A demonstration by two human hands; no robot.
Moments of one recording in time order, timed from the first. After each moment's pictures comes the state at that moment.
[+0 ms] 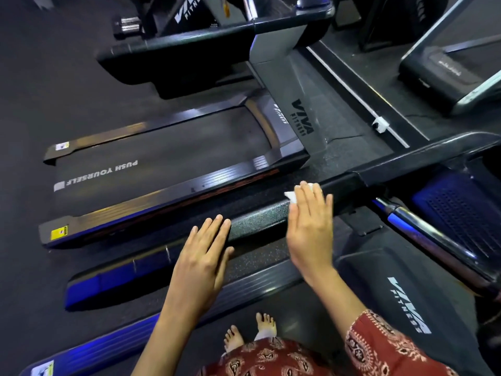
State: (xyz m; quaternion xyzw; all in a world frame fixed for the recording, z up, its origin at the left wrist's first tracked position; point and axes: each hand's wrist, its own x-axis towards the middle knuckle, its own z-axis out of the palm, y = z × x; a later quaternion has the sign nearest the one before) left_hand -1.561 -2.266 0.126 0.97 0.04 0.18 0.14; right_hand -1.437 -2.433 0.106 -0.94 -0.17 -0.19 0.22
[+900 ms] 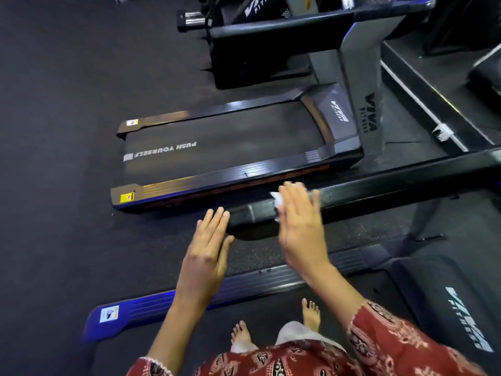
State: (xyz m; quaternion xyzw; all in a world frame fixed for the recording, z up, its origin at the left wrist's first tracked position) left_hand -1.732 -2.117 0.102 0.94 0.14 0.23 0.23; right_hand -1.597 -2.254 0.101 -0.91 -0.31 -0.15 0.24
